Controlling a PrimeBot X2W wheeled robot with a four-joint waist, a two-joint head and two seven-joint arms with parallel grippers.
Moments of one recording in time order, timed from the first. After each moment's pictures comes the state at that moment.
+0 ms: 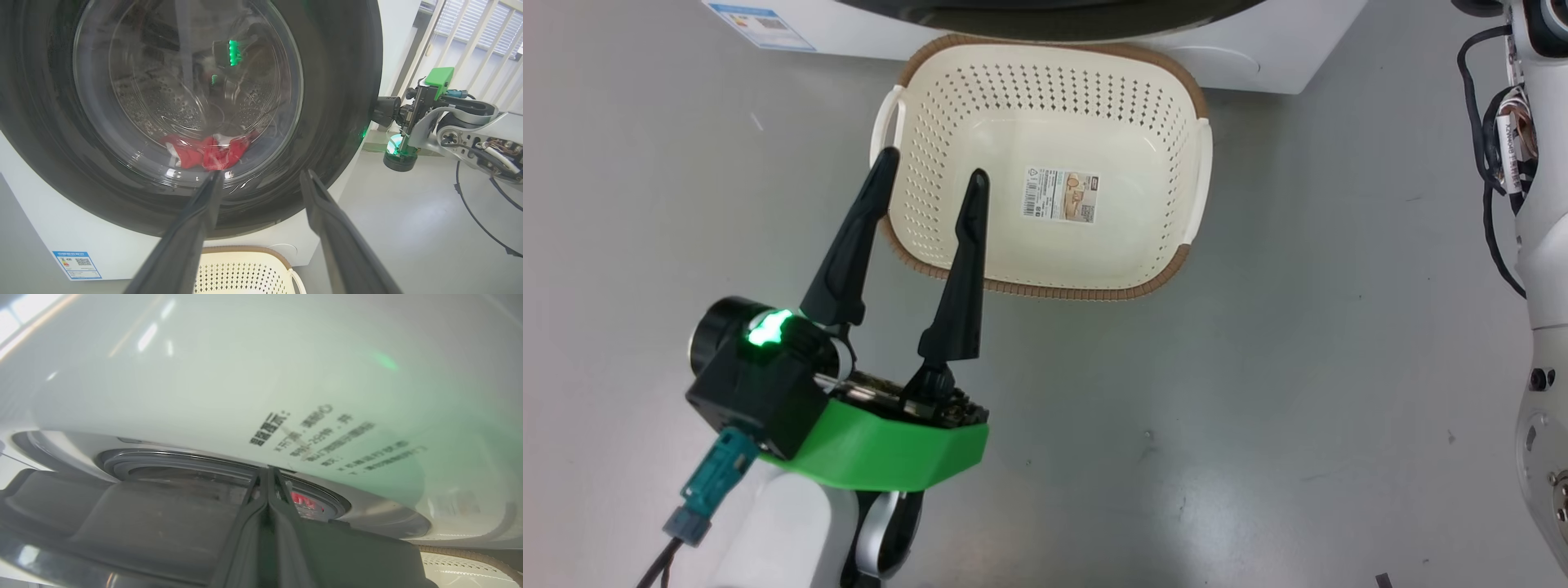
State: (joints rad) left arm -0.46 0.06 -0.33 -0.11 -0.32 0.08 -0.18; right arm -1.26 -0.09 -0.05 0.78 1.27 0.13 0.42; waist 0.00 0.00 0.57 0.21
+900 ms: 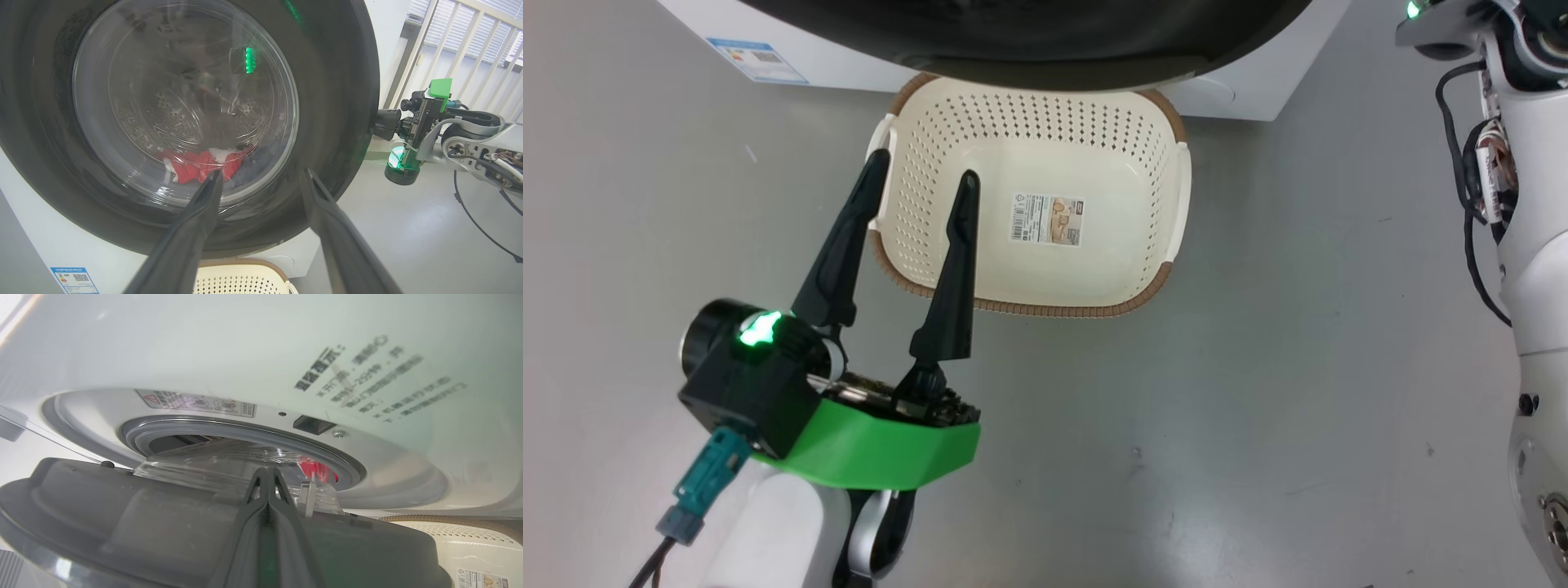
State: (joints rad) left arm -0.46 0.08 -0.33 -0.11 -0.33 0.09 -0.18; right arm -1.21 -0.09 -0.01 0.77 1.35 0.12 0.52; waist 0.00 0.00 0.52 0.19
